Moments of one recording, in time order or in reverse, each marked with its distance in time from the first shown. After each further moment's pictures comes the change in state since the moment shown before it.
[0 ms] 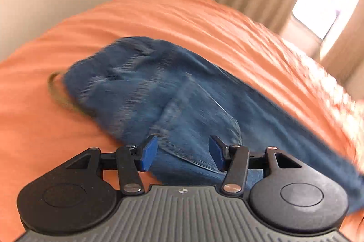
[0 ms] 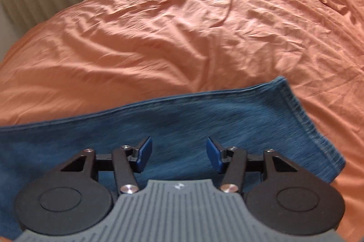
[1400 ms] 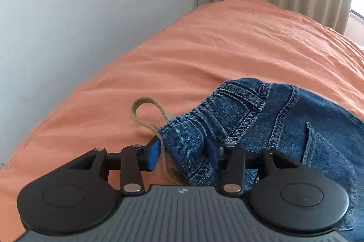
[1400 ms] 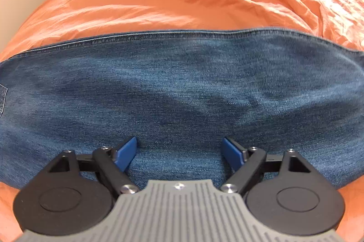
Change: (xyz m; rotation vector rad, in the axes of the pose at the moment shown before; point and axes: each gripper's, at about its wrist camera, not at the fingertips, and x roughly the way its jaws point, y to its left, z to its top) left arm 0.056 0.029 0.069 0.152 -0.077 0.397; right arm 0.022 0.121 -0.076 -0.160 0.081 0.081
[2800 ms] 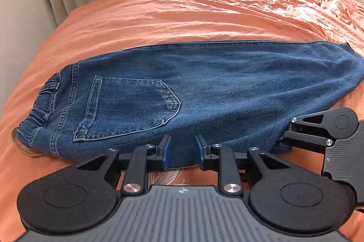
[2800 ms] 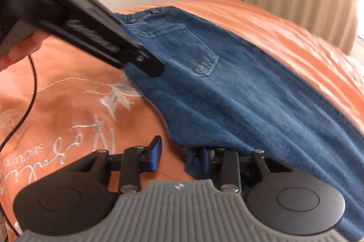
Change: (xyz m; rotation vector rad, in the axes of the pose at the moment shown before) left arm -0.120 -0.120 -0.098 0.582 0.024 -0.474; right arm -0.020 0.296 -0.128 -0.738 -0.261 0.307
